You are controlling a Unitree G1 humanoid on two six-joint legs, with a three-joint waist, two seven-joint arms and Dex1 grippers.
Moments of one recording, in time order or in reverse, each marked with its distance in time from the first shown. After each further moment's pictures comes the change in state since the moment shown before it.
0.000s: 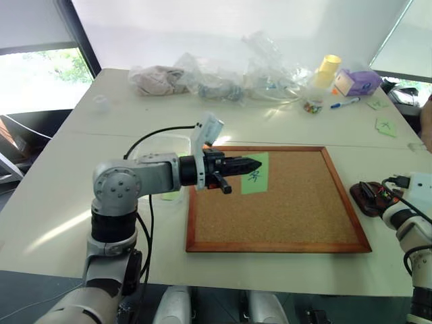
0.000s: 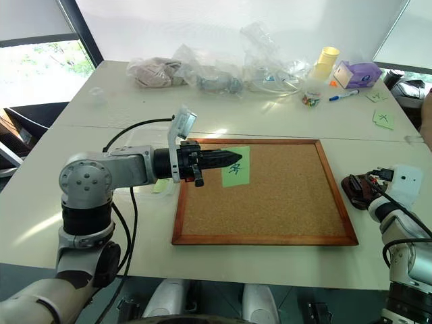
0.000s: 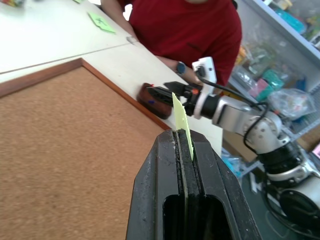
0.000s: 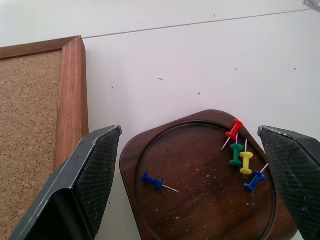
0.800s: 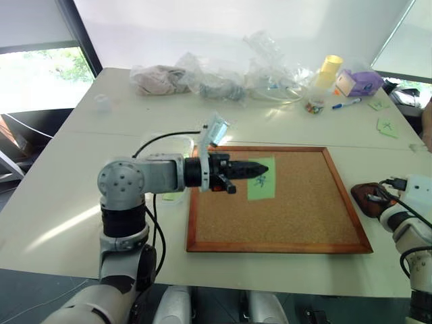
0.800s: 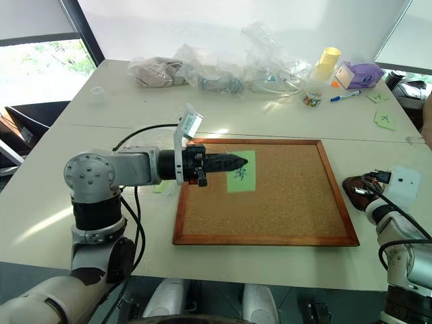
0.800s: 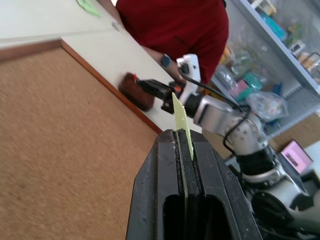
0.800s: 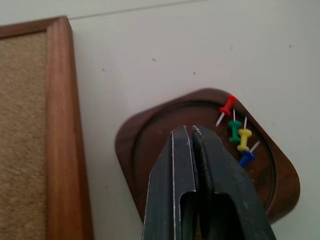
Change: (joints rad) left arm -0.028 -0.146 0.105 0.056 -0.090 0.232 0.099; right arm 0.012 0.008 0.015 -0.019 0.024 0.076 -0.090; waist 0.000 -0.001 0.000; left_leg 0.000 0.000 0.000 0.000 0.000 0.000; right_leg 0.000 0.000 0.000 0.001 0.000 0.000
